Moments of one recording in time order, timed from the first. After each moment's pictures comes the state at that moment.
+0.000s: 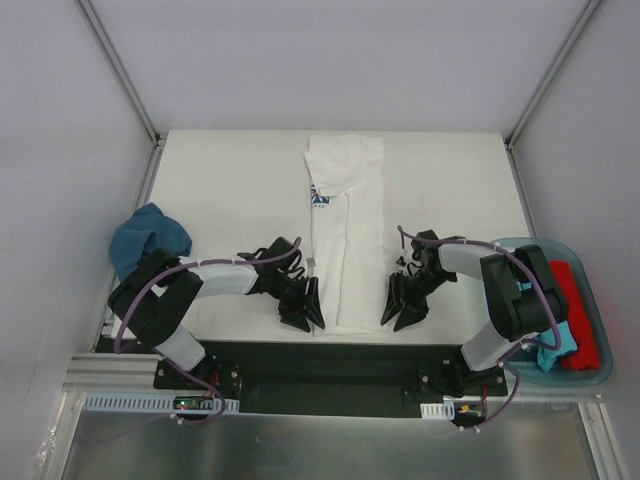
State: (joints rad) left arm -0.71 1.57 0.65 -0.26 0.66 -0.79; right arm 0.31 1.61 0.71 -0.79 -0.62 0.38
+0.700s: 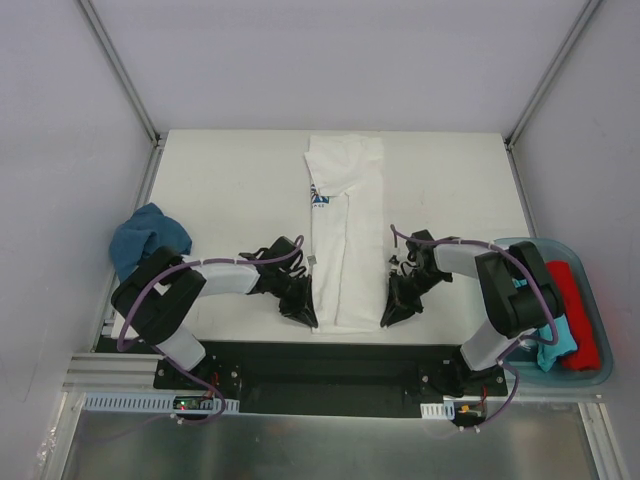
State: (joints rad) left arm -0.71 1.61 0.65 -0.20 0.64 -0.78; right arm 0.36 1.65 0.71 -0.72 -0.68 0.36
